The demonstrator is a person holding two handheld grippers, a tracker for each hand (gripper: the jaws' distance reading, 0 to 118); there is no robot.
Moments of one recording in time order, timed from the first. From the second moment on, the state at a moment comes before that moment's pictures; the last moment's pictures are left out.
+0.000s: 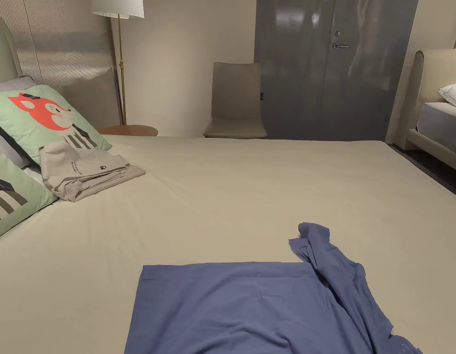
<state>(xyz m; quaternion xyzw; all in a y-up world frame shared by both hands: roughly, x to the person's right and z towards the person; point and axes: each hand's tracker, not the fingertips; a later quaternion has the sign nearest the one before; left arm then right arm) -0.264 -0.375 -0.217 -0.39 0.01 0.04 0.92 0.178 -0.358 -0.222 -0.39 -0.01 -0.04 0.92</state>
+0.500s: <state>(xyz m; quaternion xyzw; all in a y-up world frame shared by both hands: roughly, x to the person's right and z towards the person) -0.262 -0.275 -0.208 -0.14 0.02 0.03 0.99 0.171 -0.258 -0.216 -0.12 -0.03 0.01 0.99</state>
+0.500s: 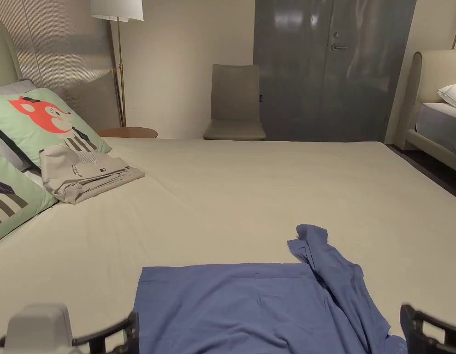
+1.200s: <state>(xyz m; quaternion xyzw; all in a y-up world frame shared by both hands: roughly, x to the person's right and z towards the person) -0.265 -0.237 -0.373 -0.20 -0.02 0.05 0.98 0.143 -0.225 -0.279 -0.02 -0.01 0.02 1.00</state>
